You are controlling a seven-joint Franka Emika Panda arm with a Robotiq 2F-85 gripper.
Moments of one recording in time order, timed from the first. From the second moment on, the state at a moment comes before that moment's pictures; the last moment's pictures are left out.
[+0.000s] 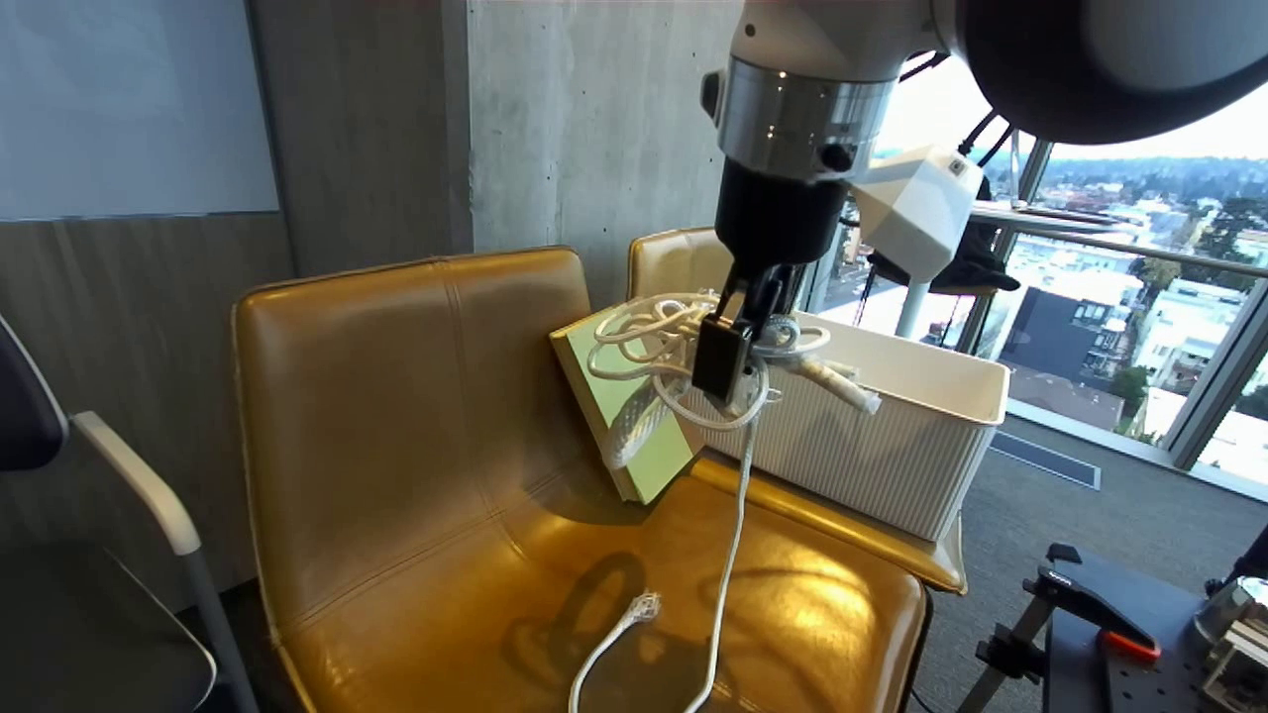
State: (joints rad) arm 0.19 0.28 0.06 -1.96 -0.42 2.31 0.35
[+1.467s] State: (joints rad) arm 0.07 0.26 -0.06 -2.02 -0.39 2.43 0.30
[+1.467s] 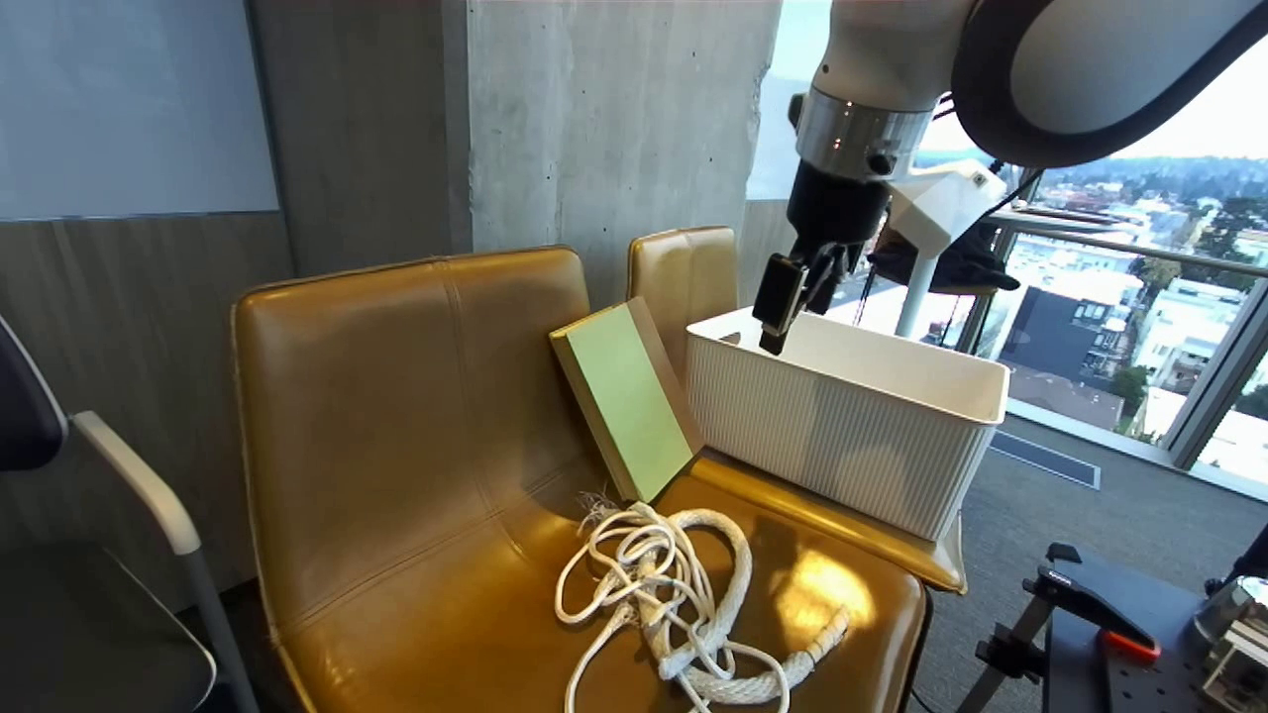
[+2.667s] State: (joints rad) arm -0.18 0.54 -0.20 -1.79 -0.27 2.45 0.06
